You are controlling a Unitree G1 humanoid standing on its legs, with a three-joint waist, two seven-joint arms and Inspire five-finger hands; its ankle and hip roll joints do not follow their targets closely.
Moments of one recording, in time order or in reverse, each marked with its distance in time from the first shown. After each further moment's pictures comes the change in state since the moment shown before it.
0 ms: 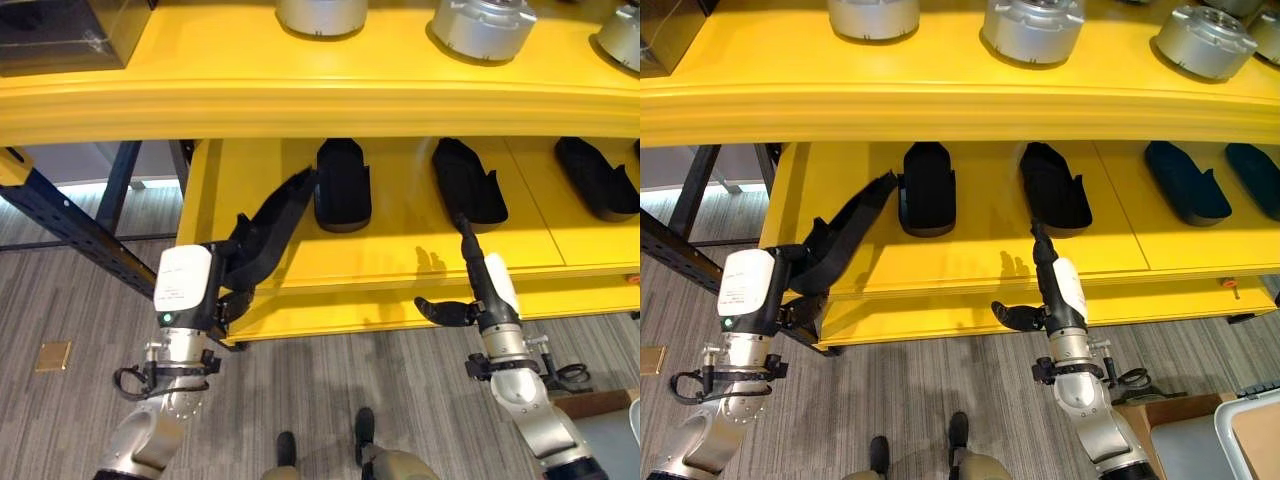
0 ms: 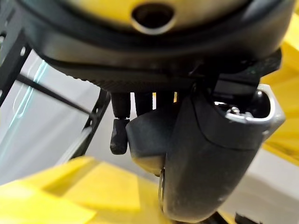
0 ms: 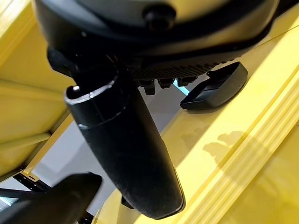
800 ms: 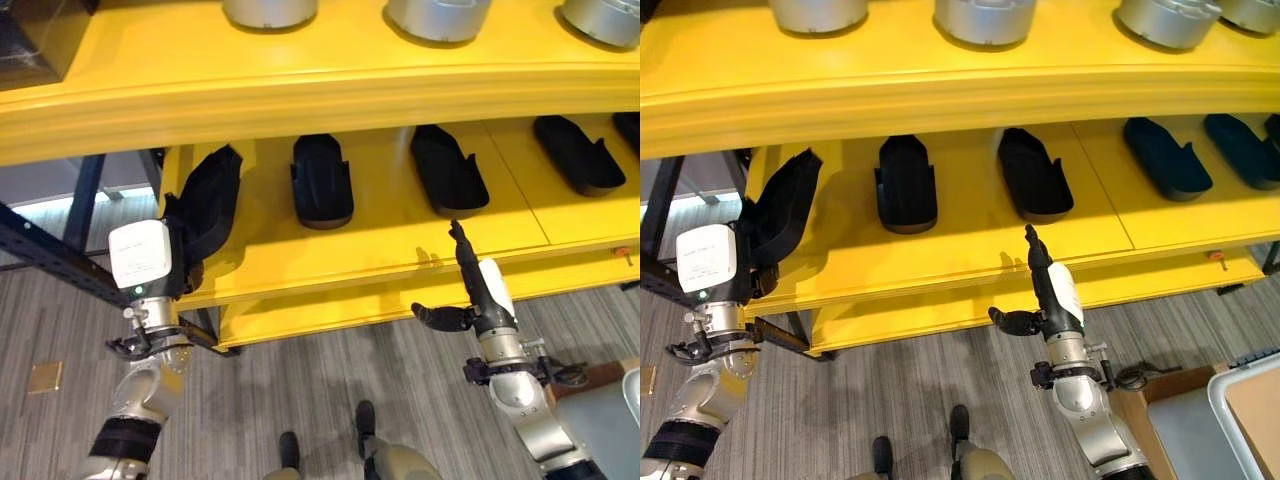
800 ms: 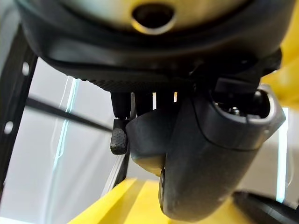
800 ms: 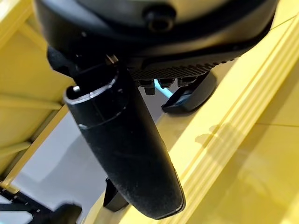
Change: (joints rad) left arm -0.272 0.001 -0.011 0.445 0.088 0.228 0.090; right arm 0.013 -0.006 0.017 0.001 0.000 0.000 0.015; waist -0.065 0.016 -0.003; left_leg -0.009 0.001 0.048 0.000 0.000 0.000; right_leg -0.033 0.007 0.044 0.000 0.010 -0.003
